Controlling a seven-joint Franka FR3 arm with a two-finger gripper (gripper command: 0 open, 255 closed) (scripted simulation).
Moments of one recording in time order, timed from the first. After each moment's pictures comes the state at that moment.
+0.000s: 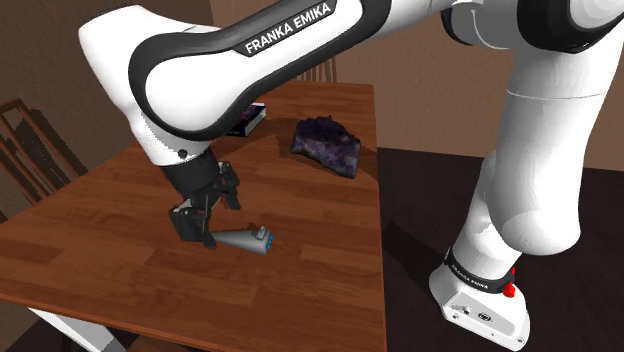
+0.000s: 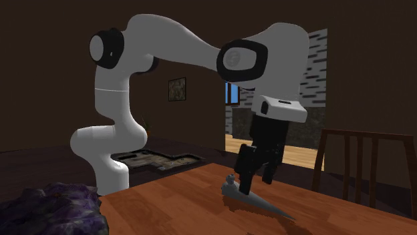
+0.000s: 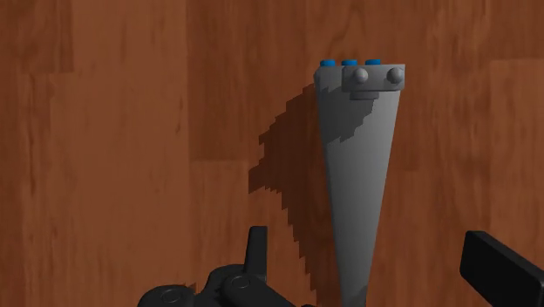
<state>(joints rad) 0.31 0.20 0.47 -1.81 -0.08 1.79 0.35</state>
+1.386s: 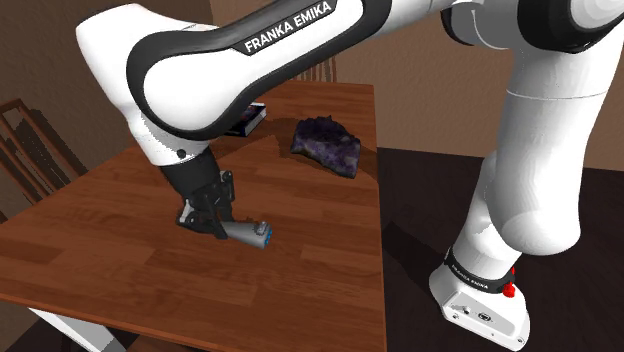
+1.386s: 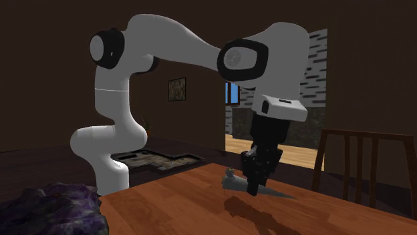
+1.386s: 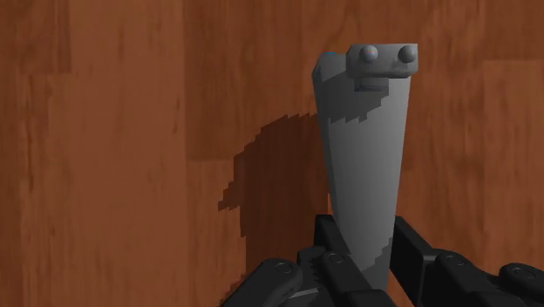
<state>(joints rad) 0.32 0.20 0.47 -1.81 -0.08 1.79 0.35</state>
